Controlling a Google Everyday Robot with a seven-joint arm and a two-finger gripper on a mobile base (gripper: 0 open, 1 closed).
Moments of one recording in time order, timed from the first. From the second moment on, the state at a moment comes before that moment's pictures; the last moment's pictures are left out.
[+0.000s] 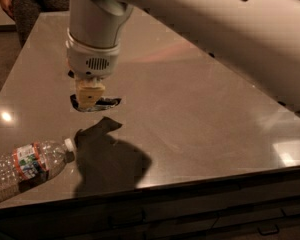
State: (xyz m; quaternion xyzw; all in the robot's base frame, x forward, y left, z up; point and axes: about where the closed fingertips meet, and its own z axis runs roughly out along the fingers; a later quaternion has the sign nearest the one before) arm 0.470 0.116 0.922 -0.80 0.58 0.09 0.14
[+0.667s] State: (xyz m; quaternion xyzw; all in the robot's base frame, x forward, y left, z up) arm 0.455 0.168 0.914 -0.81 0.56 0.10 0.14
